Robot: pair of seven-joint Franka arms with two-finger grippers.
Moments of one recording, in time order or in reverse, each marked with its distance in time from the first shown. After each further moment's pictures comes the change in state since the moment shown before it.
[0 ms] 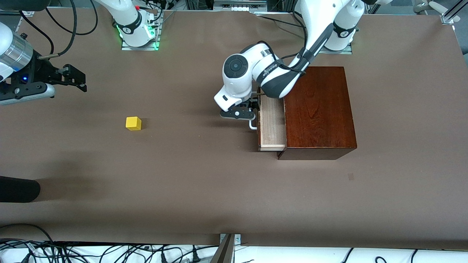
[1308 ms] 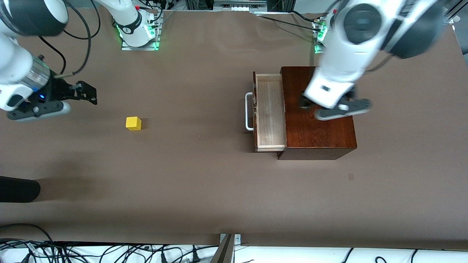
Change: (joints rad) left arm 0.415 -0.379 0.014 0.128 -0.007 -0.478 0.217; right arm 0.003 0.115 0.007 -0.001 0.019 0.063 -0.002
